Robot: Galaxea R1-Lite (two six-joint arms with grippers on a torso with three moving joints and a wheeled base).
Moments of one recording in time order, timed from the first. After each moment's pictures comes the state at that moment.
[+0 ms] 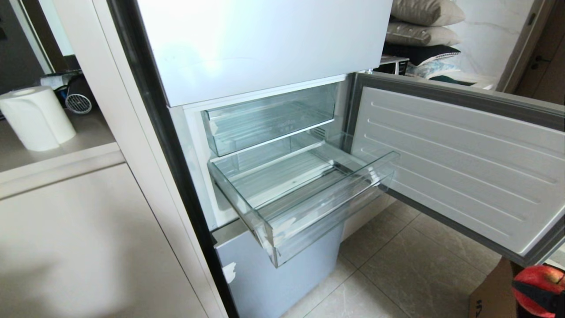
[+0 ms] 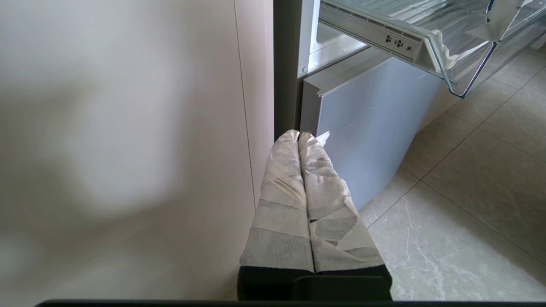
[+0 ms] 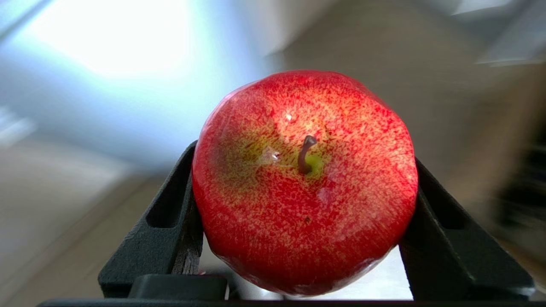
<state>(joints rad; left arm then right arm) 0.01 0.00 -0.04 0.10 0.01 0.00 -0.61 1.26 -0.11 -0.54 0.57 -0.15</state>
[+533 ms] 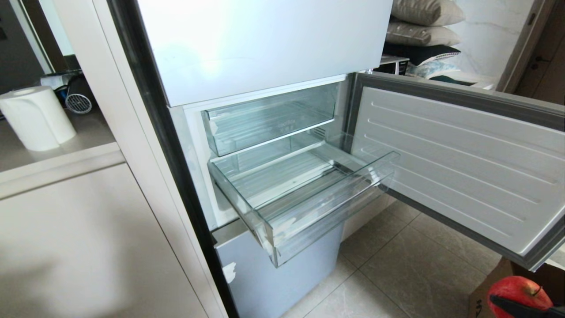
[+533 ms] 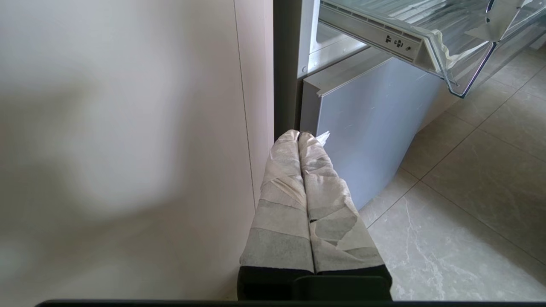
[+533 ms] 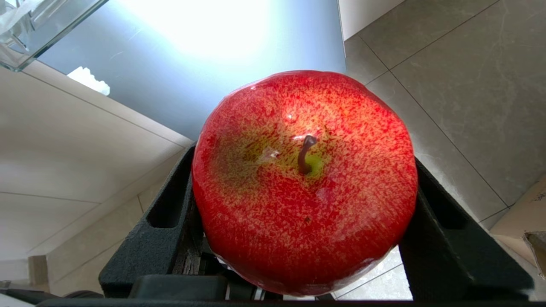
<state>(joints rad) 0.01 0.00 -0.04 0.10 0.01 0.00 -0.54 1.24 -0.06 -0.52 0.72 -0.16</state>
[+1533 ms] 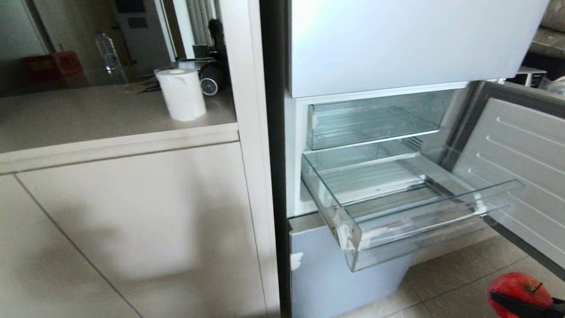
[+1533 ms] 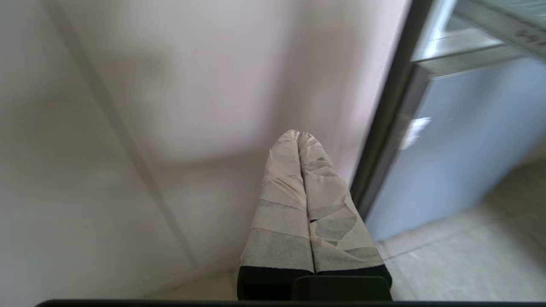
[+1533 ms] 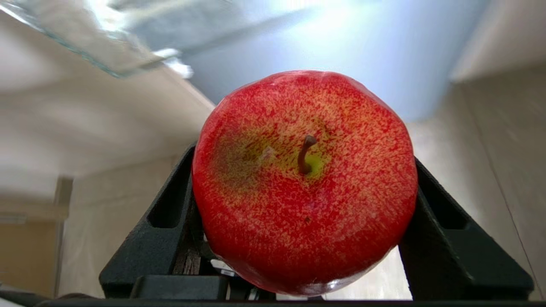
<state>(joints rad) 0.01 0.00 -0.04 0.10 0.01 0.00 -0.52 1.23 -0.07 -0.52 0.72 -0.16</state>
